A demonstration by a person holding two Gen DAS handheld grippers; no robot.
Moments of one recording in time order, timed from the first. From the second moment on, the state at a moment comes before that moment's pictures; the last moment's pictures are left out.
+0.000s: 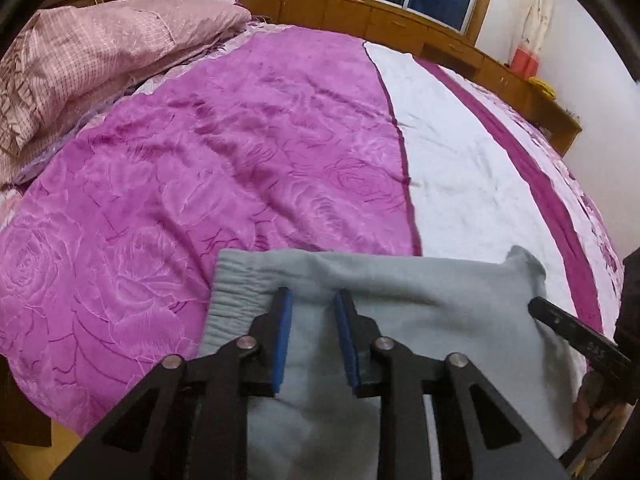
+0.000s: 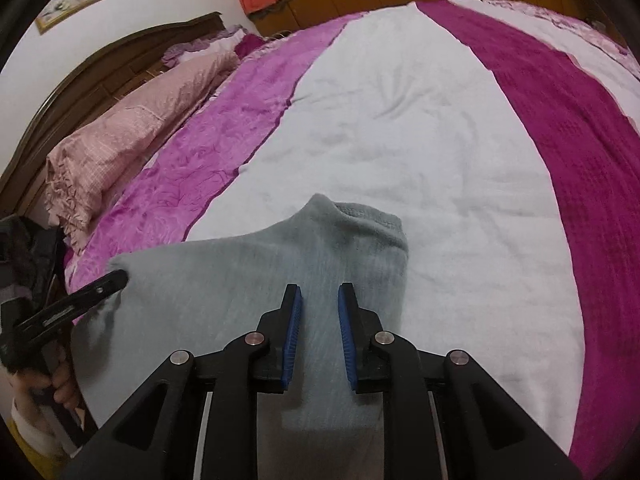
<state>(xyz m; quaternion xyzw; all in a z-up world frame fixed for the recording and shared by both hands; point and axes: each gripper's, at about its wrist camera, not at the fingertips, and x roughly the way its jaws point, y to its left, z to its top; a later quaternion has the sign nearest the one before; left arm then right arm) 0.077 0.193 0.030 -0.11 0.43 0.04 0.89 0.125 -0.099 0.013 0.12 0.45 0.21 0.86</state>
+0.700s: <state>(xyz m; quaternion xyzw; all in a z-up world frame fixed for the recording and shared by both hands) -0.012 0.176 0.054 -0.08 0.45 0.02 0.89 0.045 -0.121 0.052 0.10 0.49 0.26 0.83</state>
